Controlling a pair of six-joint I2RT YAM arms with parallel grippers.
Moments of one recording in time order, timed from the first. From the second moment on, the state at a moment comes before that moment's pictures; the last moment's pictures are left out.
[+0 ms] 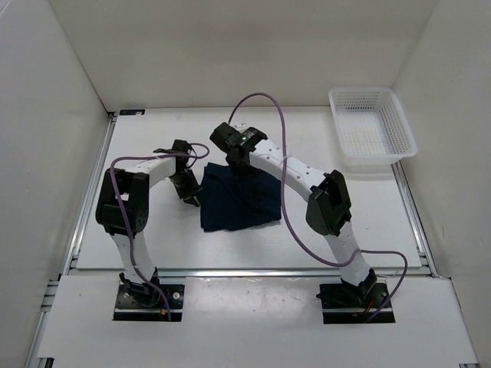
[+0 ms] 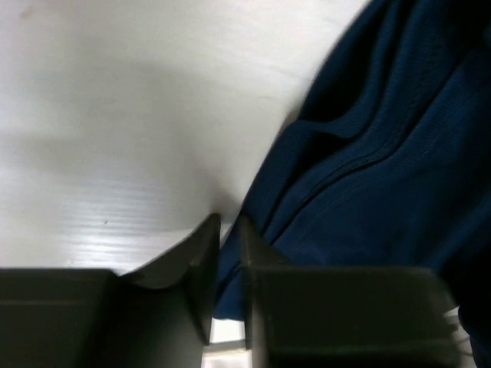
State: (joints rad) left arm -0.23 1.89 1.22 -0.73 0.13 -0.63; right arm 0.87 2.19 2.13 -1.16 0.40 0.52
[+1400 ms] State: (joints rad) left arm -0.41 2.05 1.66 -1.03 -0.11 -0.53; right arm 0.63 1.40 1.10 -0.53 -0.16 0.54
